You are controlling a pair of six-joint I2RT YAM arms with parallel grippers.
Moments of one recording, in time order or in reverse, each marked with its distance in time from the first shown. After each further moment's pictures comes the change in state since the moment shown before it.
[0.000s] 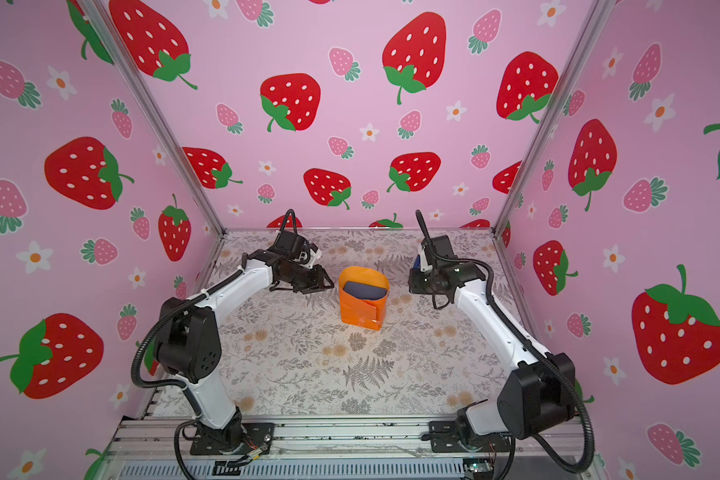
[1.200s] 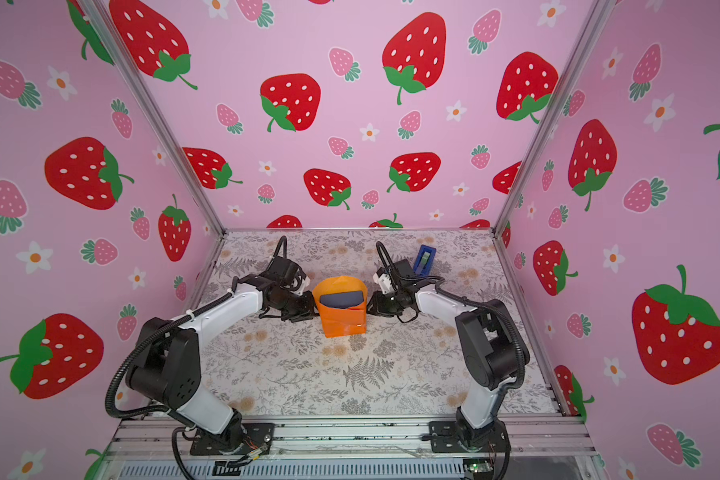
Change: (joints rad) left arm -0.011 -0.229 -0.340 0.020 -0.098 -0.097; right arm 0.164 0.317 -0.073 0.373 -0.401 0.080
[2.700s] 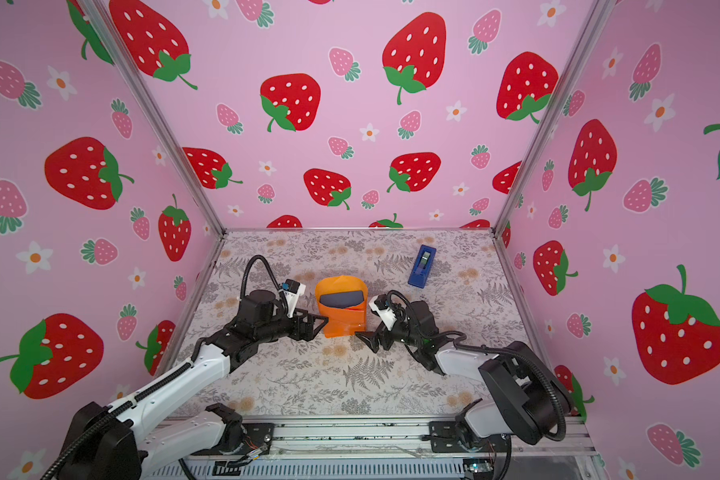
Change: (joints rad) left arm -0.097 -0.517 -0.502 0.565 -0.043 0.228; right arm 0.105 -0.319 -0.667 0.998 0.021 -0.438
